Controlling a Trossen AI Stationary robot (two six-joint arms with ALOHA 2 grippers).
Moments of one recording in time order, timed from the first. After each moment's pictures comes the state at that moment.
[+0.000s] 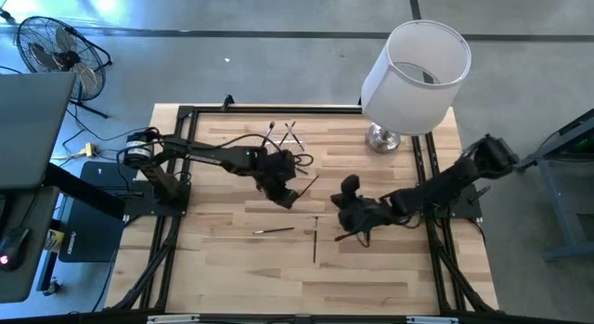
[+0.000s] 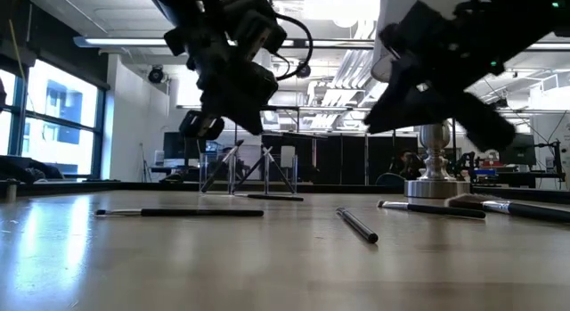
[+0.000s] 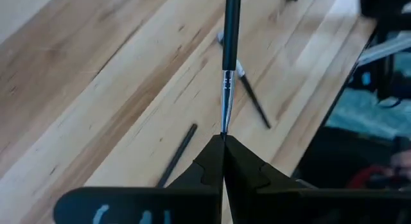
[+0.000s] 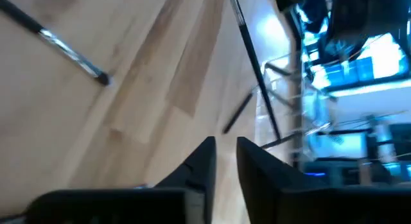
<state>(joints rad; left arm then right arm) 0.09 1.69 1.10 -0.38 0.47 -0.89 0.38 1.49 0.65 0.09 0.72 -0.54</state>
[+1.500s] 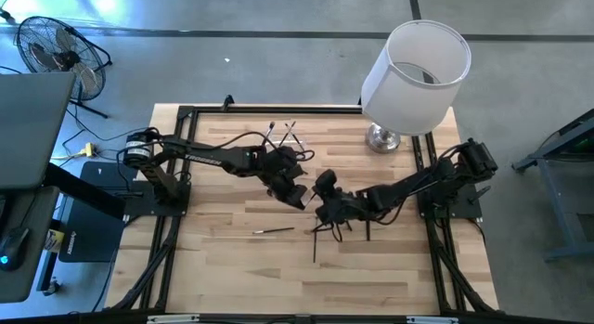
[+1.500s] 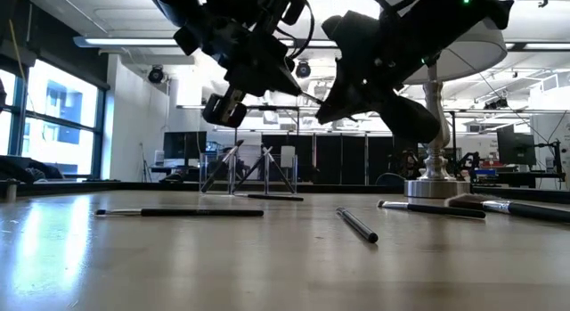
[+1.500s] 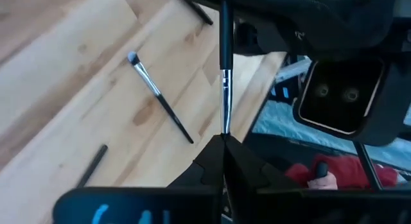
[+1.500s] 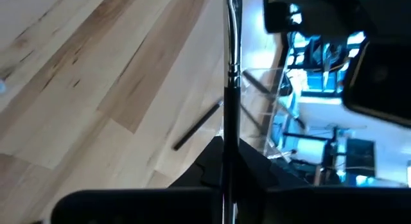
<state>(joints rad) 0.08 1.69 1.10 -0.12 0.53 -1.08 0.27 1.66 0.90 0.04 0.72 -0.83</state>
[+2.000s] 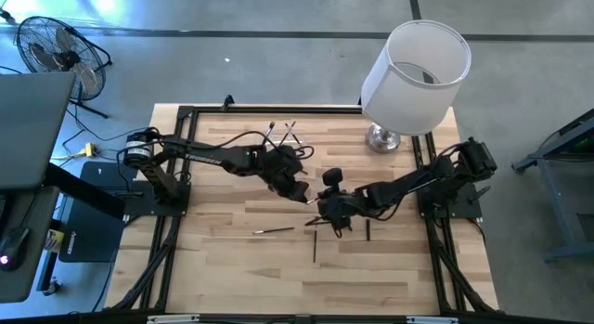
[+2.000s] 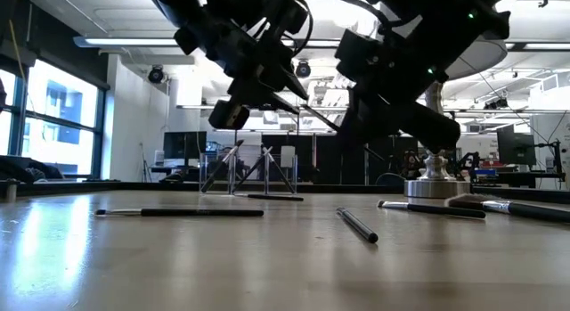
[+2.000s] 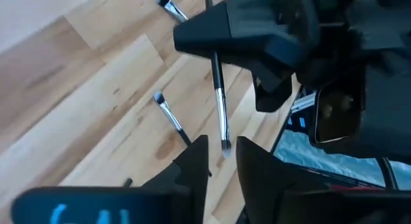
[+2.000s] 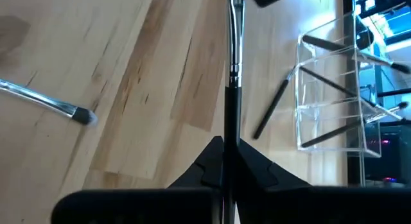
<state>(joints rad) 0.09 1.69 1.10 -0.12 0.42 -1.05 0.23 1.66 0.87 -0.08 0.54 -0.36</state>
